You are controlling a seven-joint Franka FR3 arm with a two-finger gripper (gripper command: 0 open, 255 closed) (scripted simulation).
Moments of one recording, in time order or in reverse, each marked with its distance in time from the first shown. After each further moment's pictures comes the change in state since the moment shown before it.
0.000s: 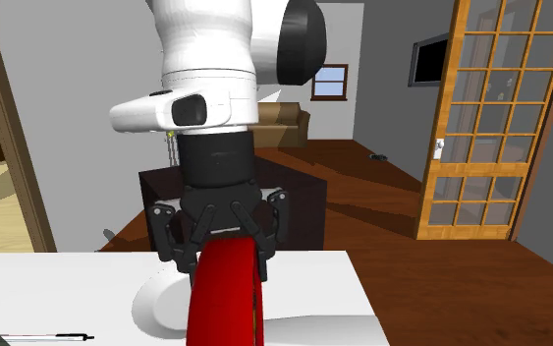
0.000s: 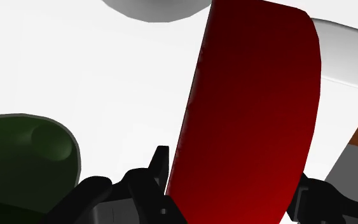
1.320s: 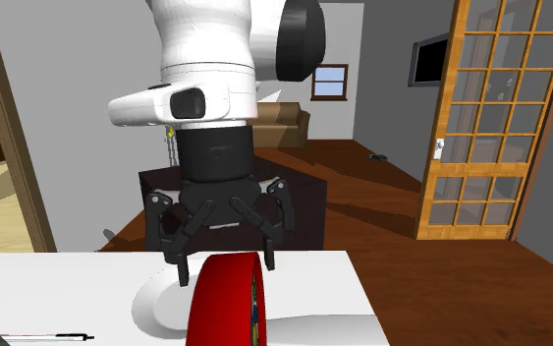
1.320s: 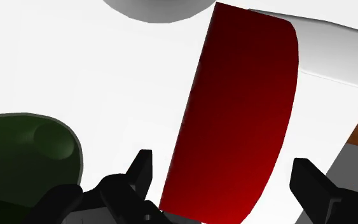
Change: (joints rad) arm 0.001 -0.011 -0.002 -0.005 -0.003 -0.004 0.000
